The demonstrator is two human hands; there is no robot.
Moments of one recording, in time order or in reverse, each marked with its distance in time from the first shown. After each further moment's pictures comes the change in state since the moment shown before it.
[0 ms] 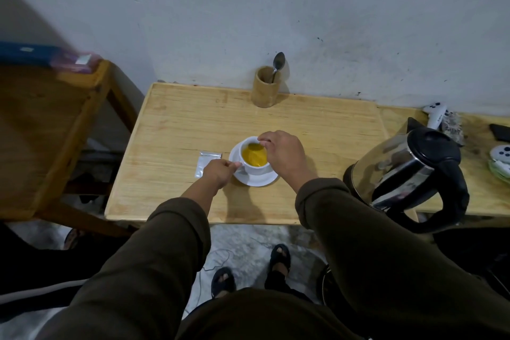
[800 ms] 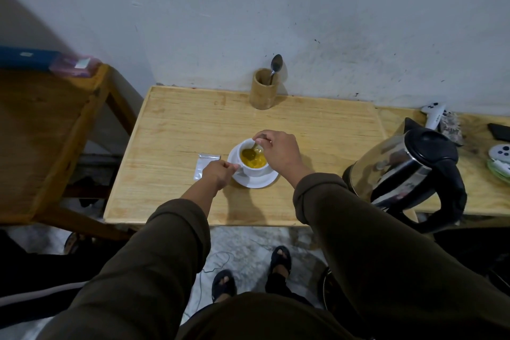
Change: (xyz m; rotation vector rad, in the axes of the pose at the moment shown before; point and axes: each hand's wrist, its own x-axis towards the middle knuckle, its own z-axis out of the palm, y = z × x) left_hand 0.002 0.002 0.002 0.026 0.008 0.012; right_hand 0.005 -0.010 -0.007 0.200 -0.050 0.134
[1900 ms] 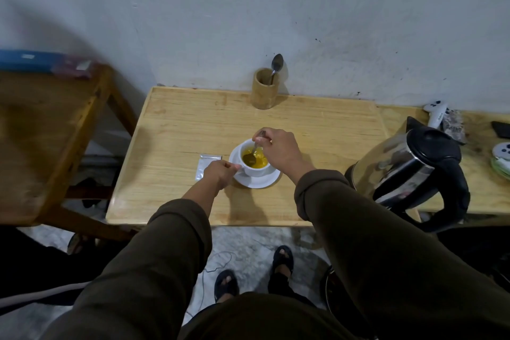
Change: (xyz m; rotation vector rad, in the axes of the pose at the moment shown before) left_hand -0.002 0.003 -0.002 0.016 -0.004 -0.015; right_hand 0.006 -0.003 0.000 -0.025 -0.059 0.004
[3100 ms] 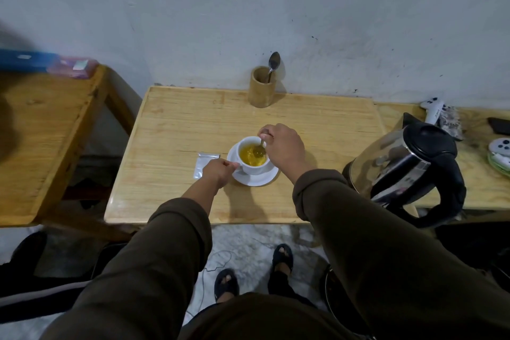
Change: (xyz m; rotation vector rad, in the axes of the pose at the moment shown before) left_hand -0.006 0.002 0.000 0.016 0.003 0.009; right_hand -0.004 0.006 -0.005 -0.116 0.094 0.015
